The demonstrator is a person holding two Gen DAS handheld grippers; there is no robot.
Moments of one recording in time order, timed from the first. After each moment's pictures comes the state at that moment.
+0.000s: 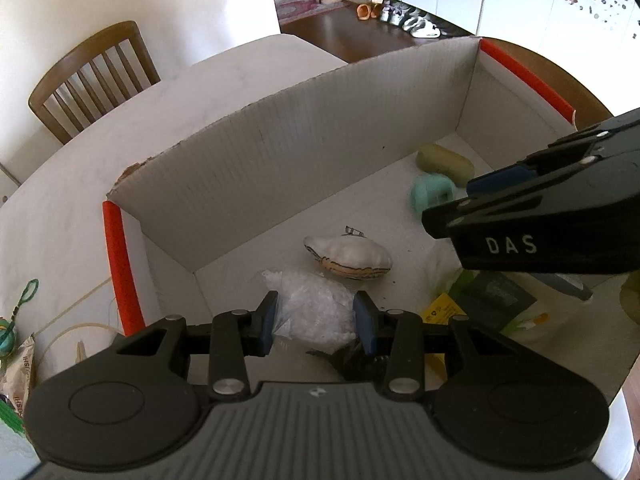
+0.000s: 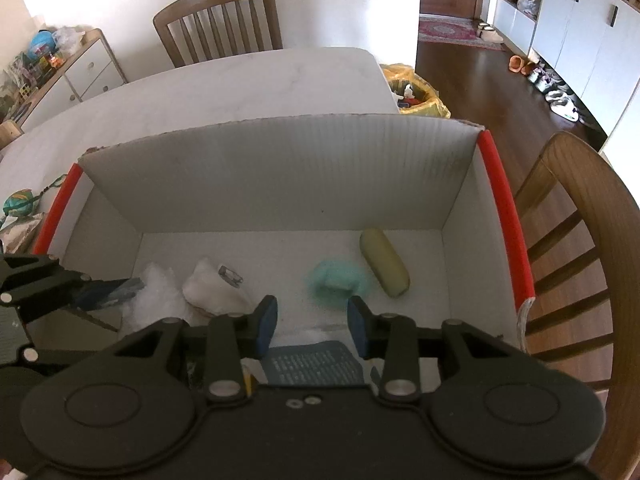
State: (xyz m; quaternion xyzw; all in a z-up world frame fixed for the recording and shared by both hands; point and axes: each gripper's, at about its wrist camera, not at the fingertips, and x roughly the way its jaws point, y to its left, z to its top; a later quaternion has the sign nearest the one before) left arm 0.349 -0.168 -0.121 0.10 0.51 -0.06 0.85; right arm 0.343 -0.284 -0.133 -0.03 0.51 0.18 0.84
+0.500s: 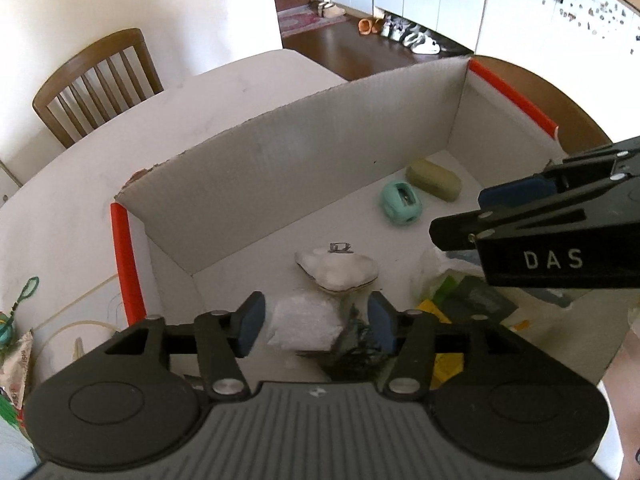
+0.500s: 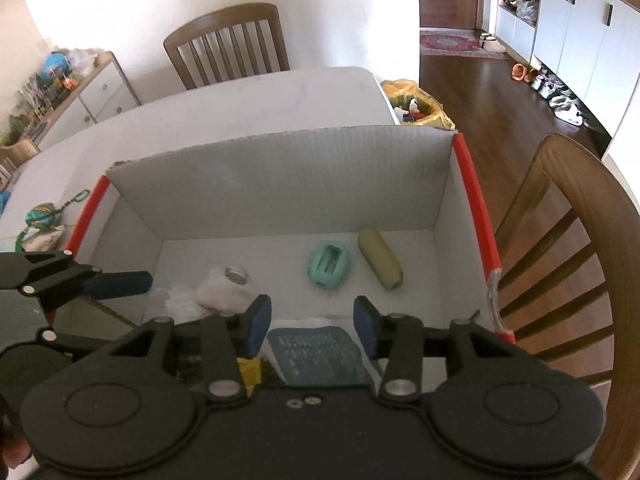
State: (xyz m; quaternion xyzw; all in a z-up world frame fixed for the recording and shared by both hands) left arm 0.343 -0.171 -0.110 0.09 0.50 -0.06 0.86; right arm 0.331 -0.306 -0.118 0.00 0.49 0.20 0.85
